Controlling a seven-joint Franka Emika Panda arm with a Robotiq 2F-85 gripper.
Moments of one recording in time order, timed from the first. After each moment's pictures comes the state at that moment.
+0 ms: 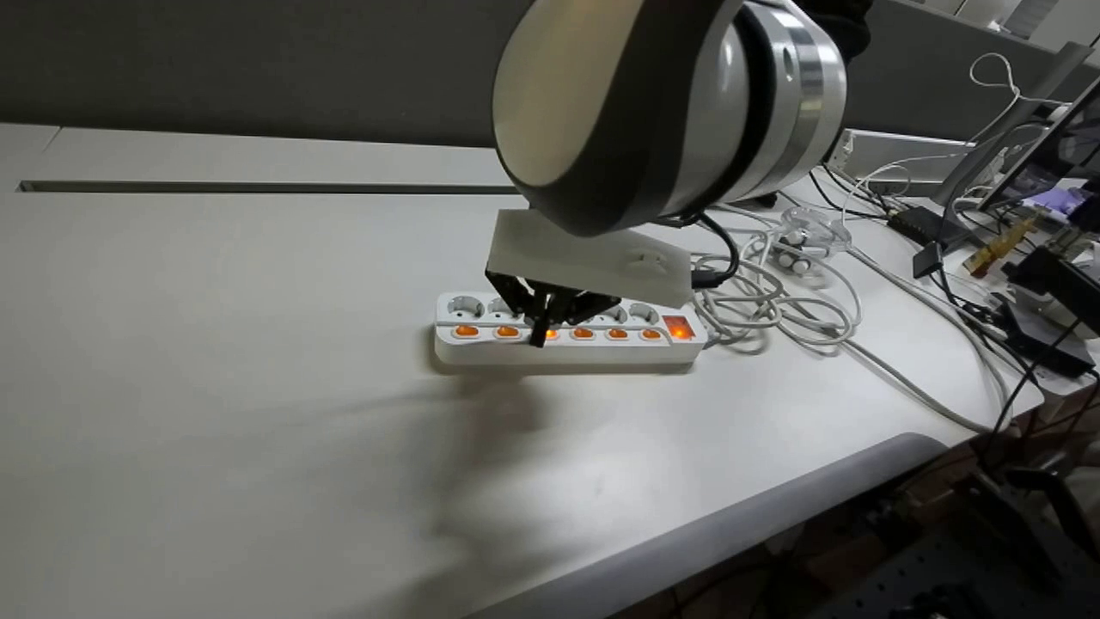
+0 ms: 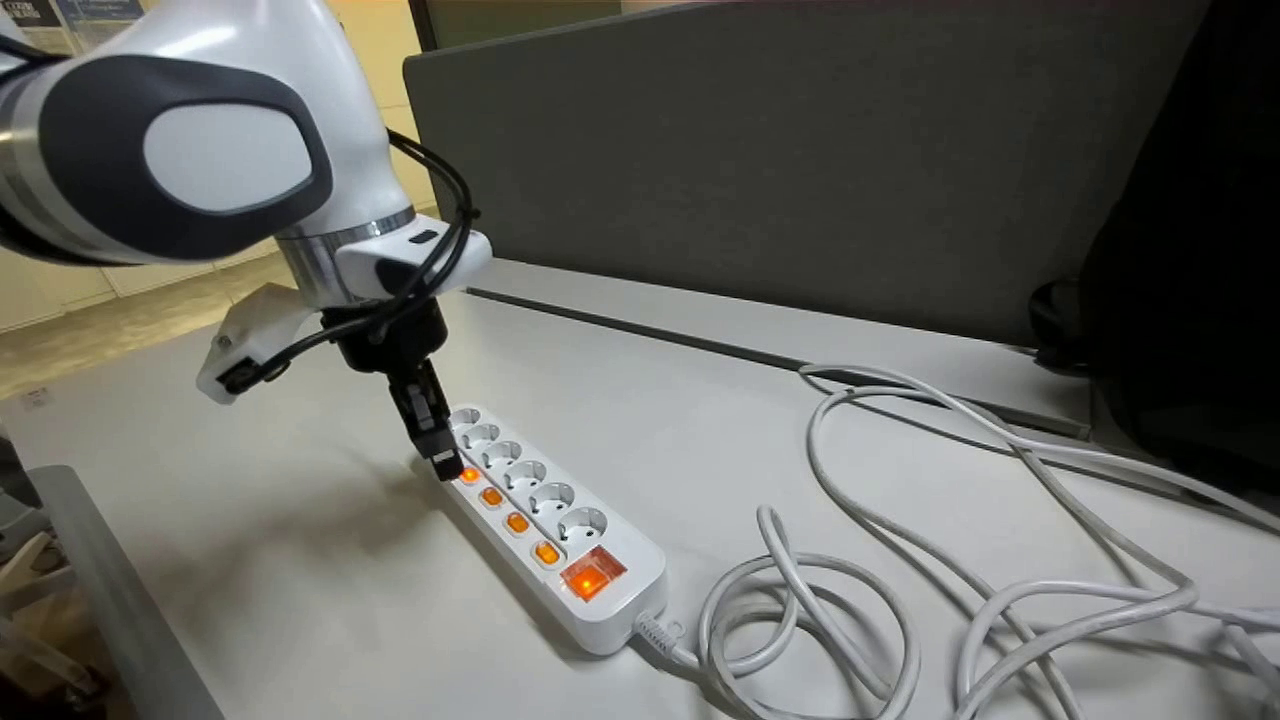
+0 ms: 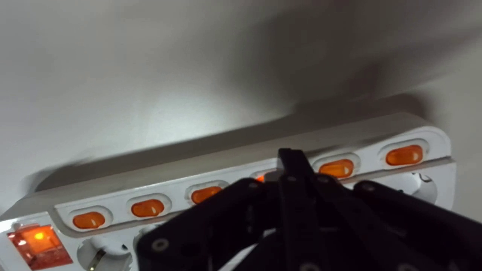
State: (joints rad) arm 0.24 0.36 -0.06 -2.50 0.04 2.91 0.61
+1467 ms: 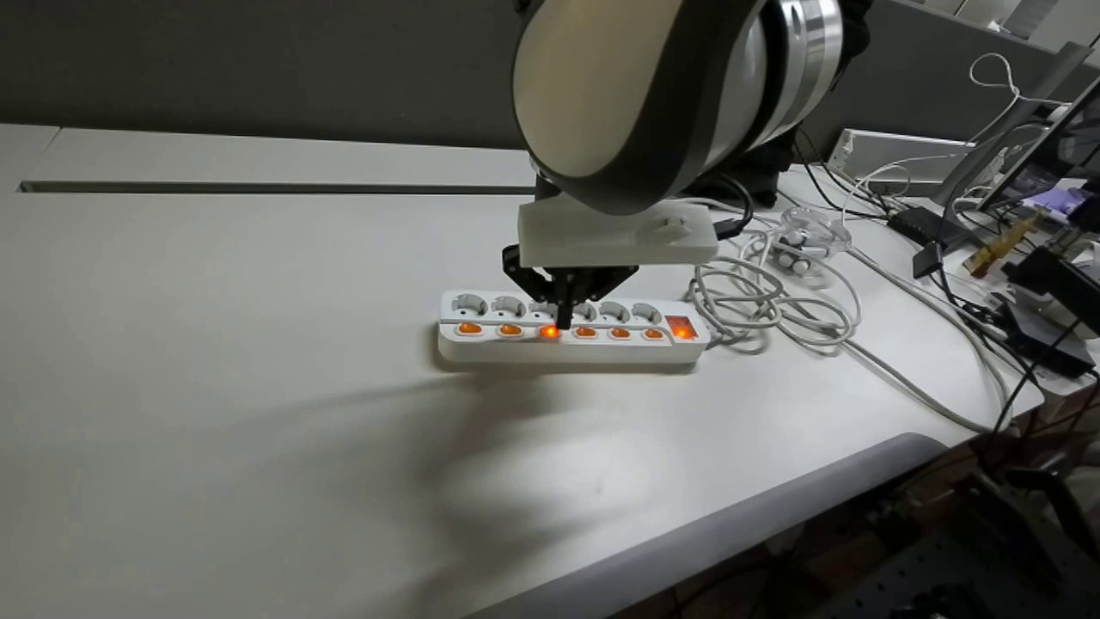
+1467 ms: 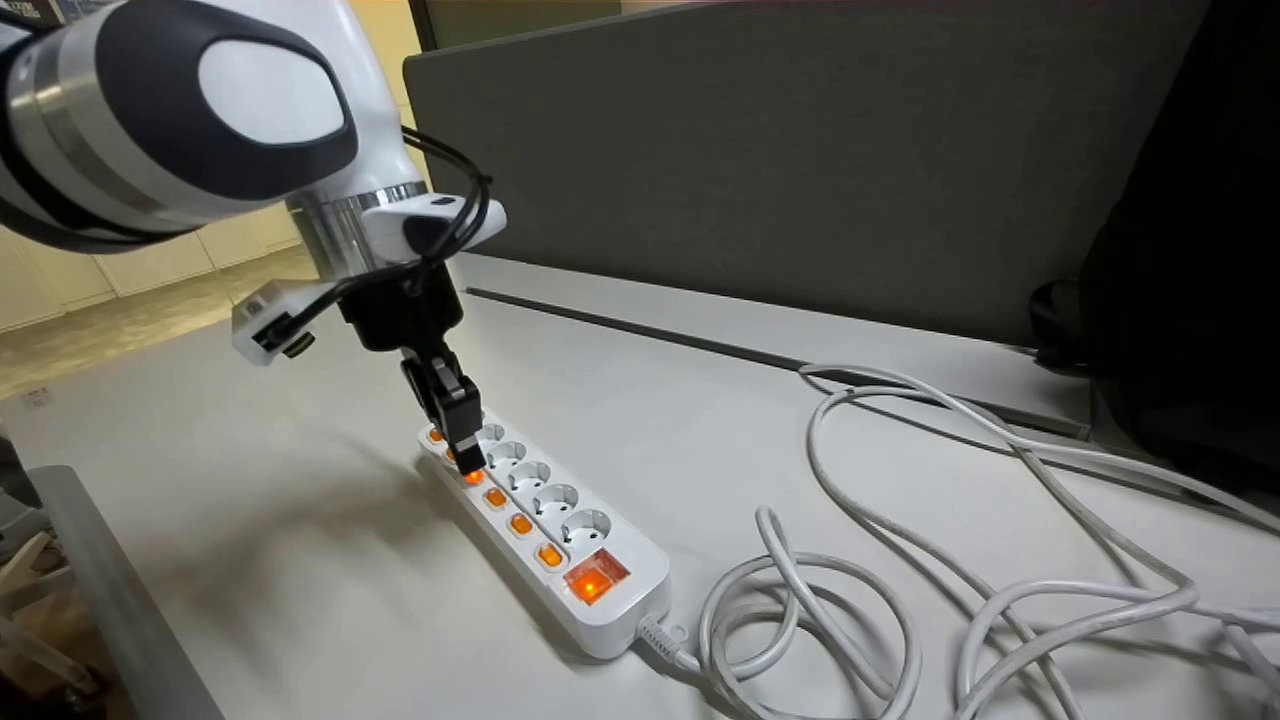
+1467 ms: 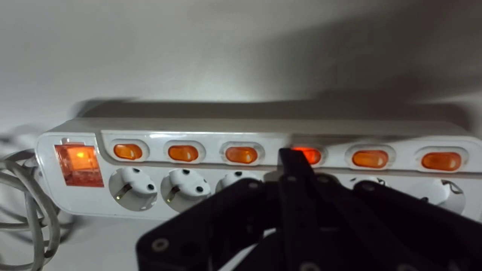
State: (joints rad) arm 0.37 0.35 -0.22 -2.45 -0.17 2.78 0.61
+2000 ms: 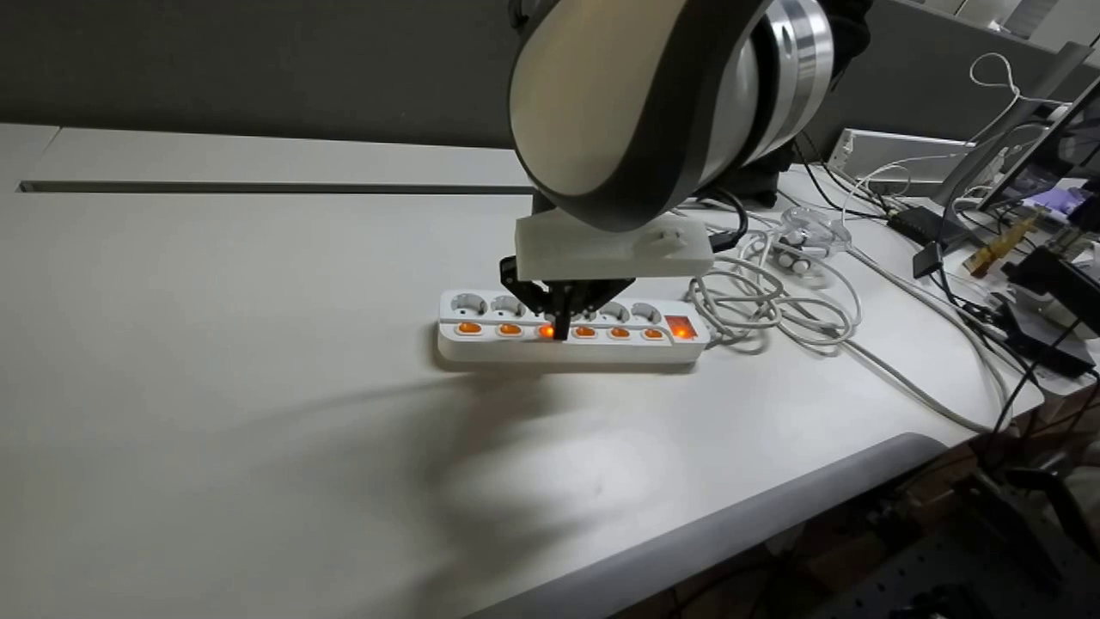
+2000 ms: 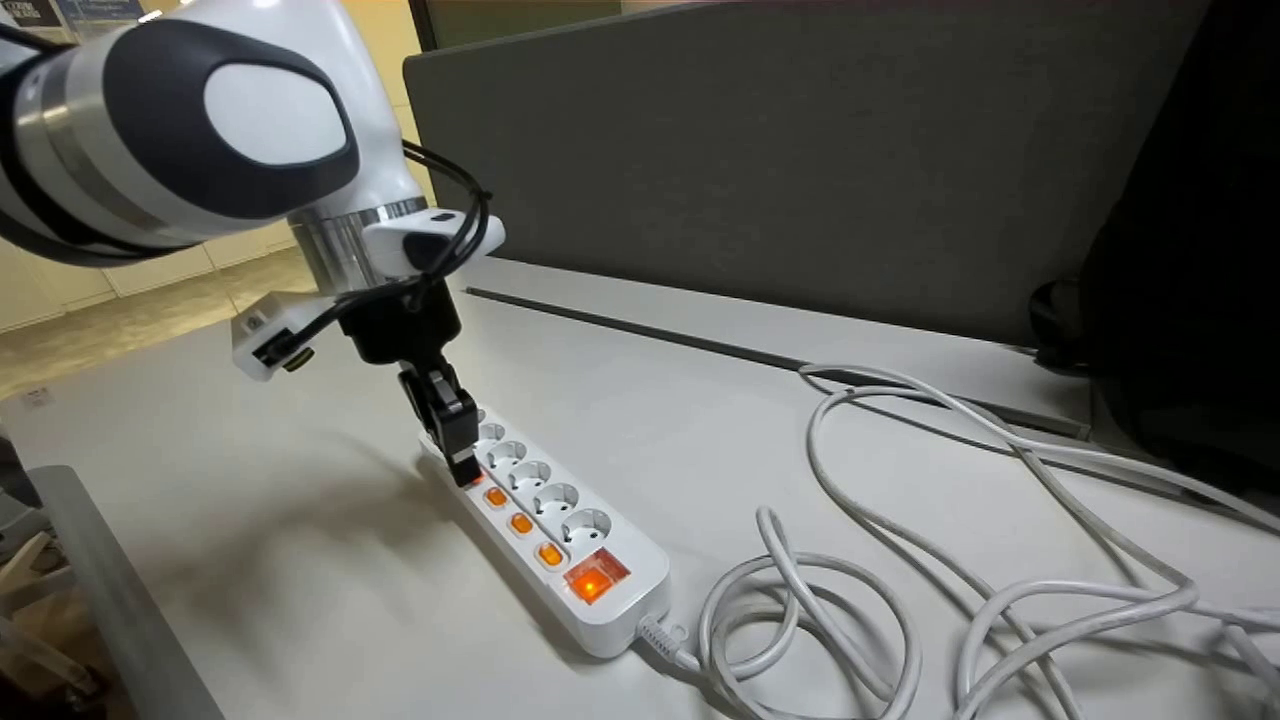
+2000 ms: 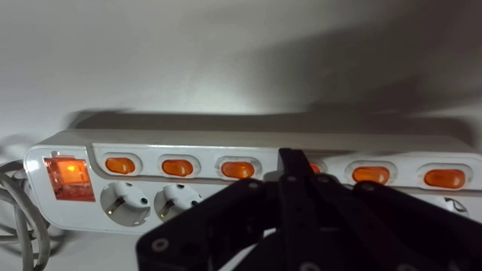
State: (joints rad) arm 0.35 0.37 -0.19 -2.45 -0.17 2.79 0.61
